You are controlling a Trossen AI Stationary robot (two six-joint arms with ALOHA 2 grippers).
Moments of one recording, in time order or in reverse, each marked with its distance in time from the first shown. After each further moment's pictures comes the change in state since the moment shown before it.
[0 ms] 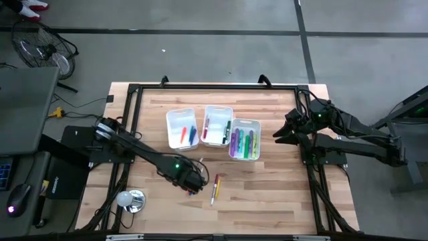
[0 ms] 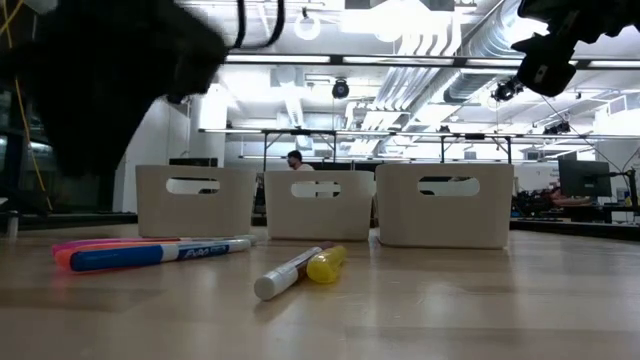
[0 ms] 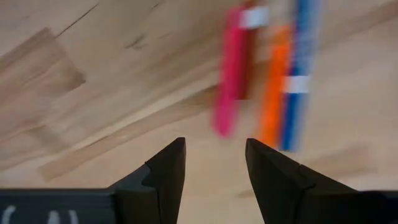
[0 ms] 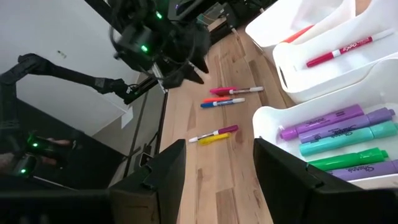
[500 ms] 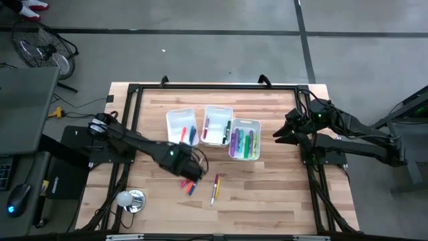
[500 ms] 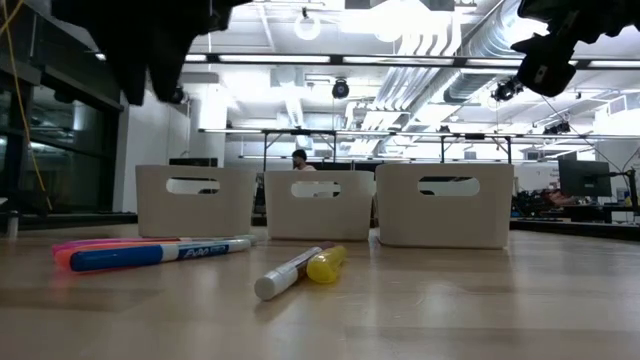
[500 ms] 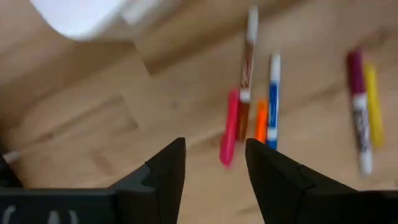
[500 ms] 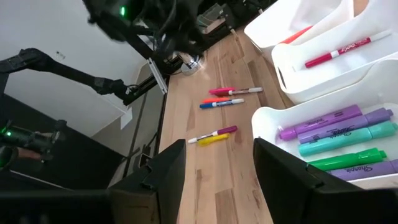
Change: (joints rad) left arm 0.050 -0.080 0.171 -0.254 -0.202 0.018; right arm 0.000 -0.001 0.000 0.000 0.005 0.001
